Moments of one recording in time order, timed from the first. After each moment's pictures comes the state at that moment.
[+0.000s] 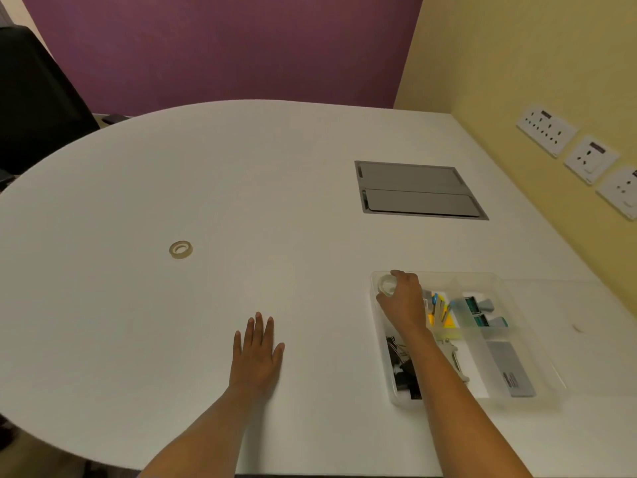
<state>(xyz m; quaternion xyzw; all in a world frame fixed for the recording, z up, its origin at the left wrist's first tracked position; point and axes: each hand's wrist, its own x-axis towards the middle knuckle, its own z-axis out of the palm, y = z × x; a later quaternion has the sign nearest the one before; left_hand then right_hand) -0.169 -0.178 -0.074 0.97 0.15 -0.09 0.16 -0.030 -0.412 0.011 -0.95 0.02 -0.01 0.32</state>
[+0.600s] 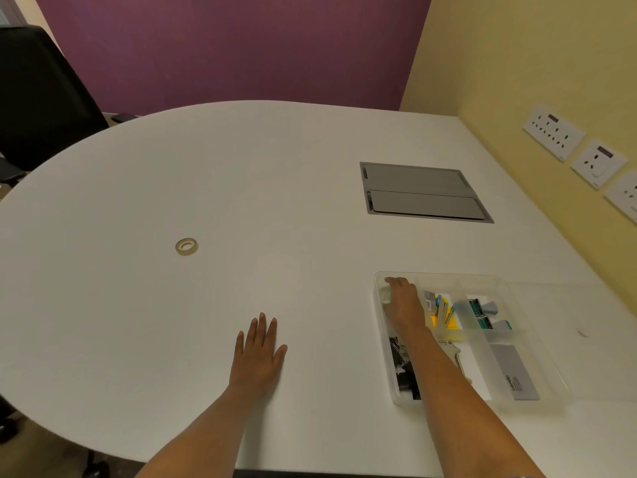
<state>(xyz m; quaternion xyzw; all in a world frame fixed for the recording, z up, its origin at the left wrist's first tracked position) -0.174 -0.174 -0.079 0.97 0.14 -0.09 0.16 -0.020 -0.418 -0.008 -0.98 -0.07 0.06 0.17</state>
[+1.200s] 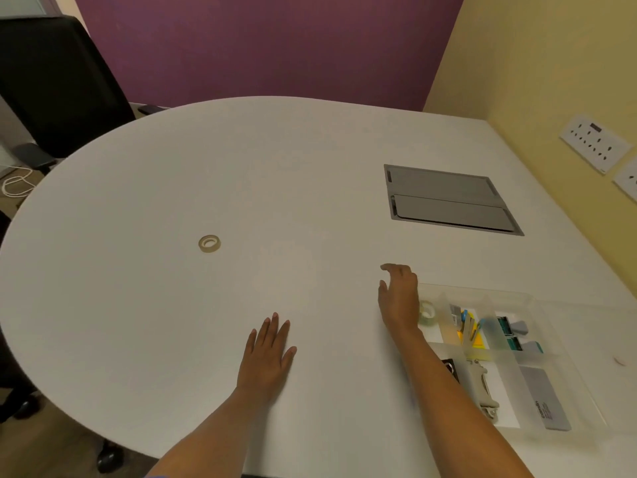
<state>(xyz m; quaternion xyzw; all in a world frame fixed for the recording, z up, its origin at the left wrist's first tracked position) -0.177 -0.149 -0.086 0.97 0.13 -0.04 0.19 -0.020 -0.347 0.012 -0.95 -0.07 -0.10 0.28</state>
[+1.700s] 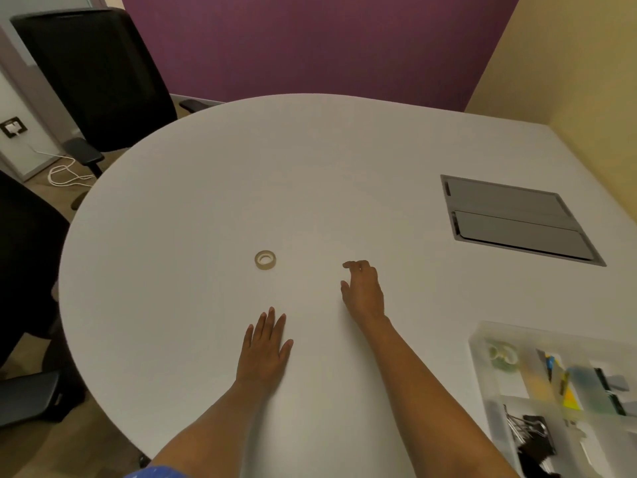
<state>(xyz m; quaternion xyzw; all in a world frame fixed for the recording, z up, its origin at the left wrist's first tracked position) -0.160 -0.008 -0.083 0.96 0.18 -0.05 0.19 0.000 -0.148 0.005 -0.96 -0.18 0.03 0.20</state>
